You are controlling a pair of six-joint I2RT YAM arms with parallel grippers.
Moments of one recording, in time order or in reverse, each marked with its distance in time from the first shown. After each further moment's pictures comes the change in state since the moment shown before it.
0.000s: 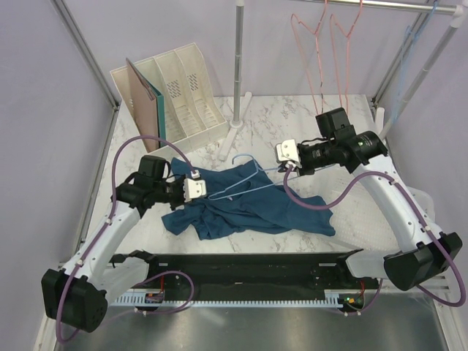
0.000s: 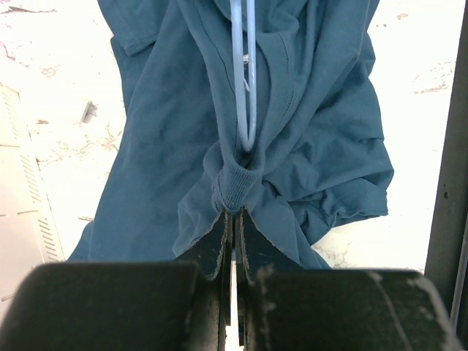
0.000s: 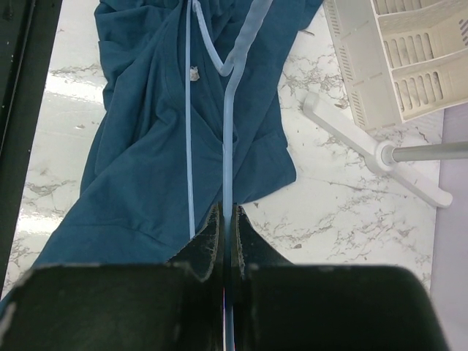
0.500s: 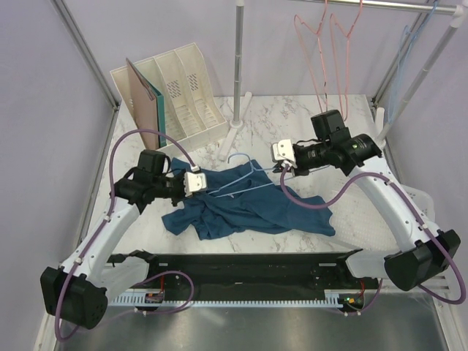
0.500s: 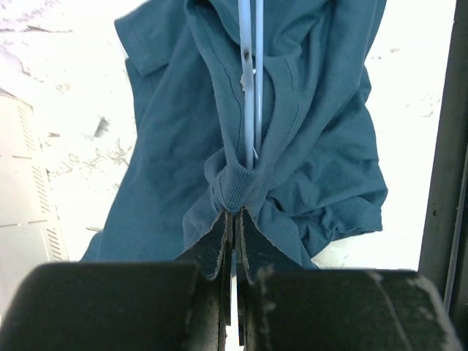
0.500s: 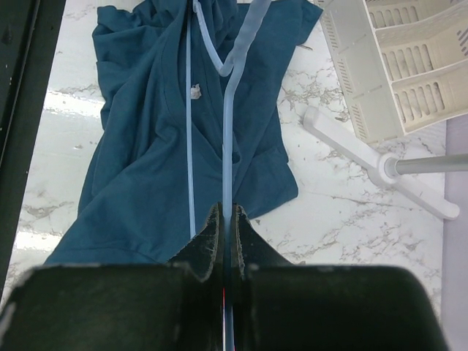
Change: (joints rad) left arm -0.008 0.026 0.063 -0.008 0.027 -0.054; right arm 0.026 0.000 -0.039 0.089 -0.019 0.065
